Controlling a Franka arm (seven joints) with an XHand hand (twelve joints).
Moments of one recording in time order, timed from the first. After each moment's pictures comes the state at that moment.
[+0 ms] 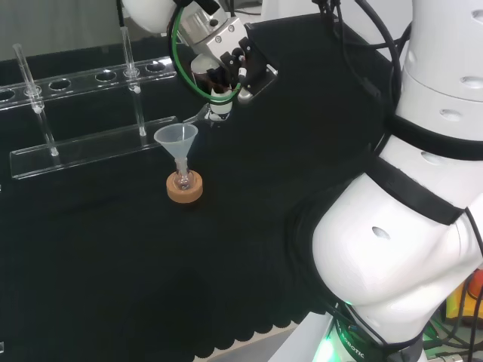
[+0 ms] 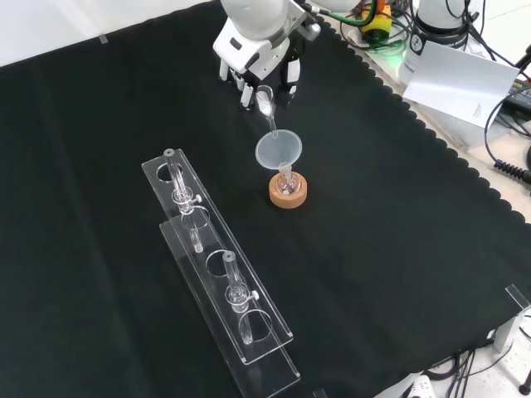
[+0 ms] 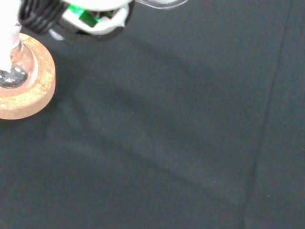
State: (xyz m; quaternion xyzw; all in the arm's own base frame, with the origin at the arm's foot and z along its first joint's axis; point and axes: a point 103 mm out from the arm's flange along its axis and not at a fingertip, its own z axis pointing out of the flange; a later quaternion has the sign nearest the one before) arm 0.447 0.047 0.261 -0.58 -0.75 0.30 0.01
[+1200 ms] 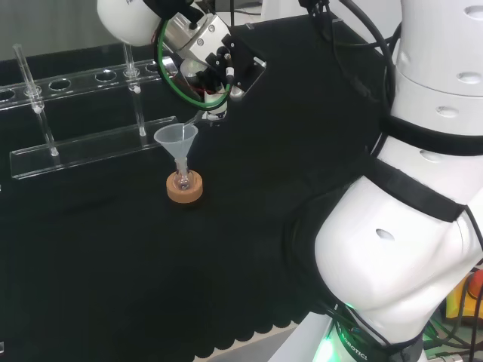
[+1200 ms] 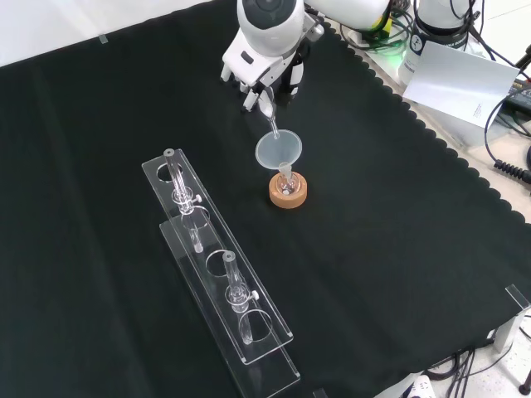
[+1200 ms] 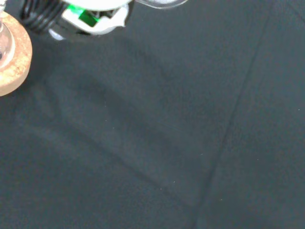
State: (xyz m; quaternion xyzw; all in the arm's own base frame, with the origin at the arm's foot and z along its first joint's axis) arm 0.451 0.062 0.272 -0.56 -0.75 0.36 -0.06
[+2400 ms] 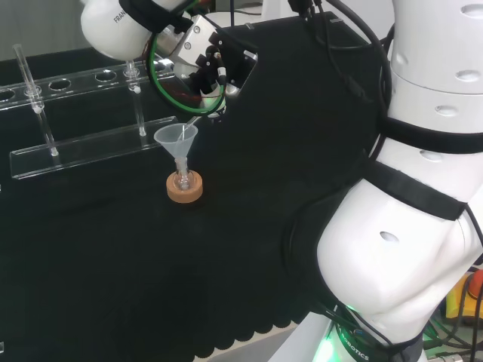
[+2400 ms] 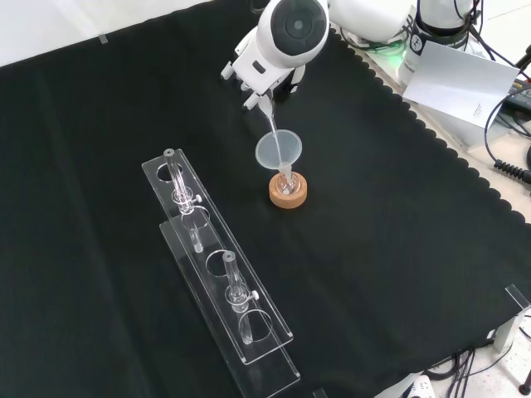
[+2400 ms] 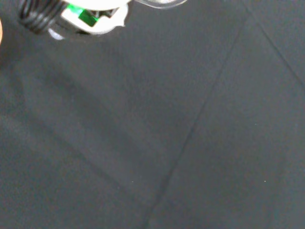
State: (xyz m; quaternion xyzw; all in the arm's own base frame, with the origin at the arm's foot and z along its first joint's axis) arm 0.452 0.071 0.282 -0.53 -0.73 0.41 -0.12
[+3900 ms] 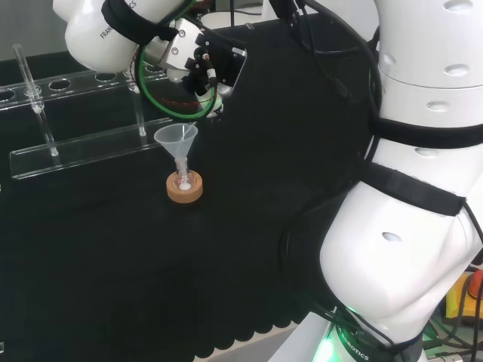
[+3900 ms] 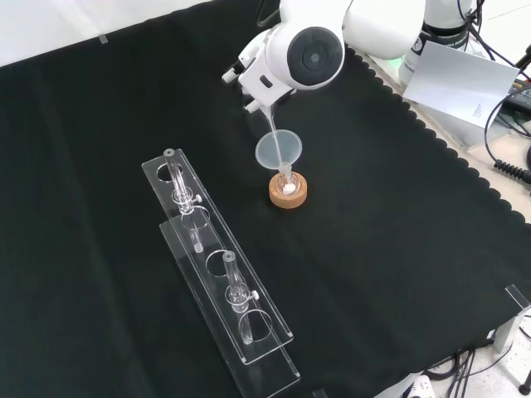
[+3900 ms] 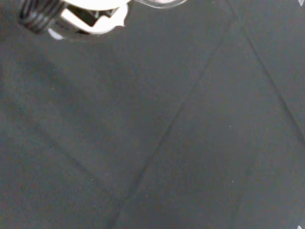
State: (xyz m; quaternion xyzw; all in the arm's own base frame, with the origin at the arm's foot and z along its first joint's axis) arm 0.456 0.083 0.287 -0.51 -0.72 0.45 -0.16
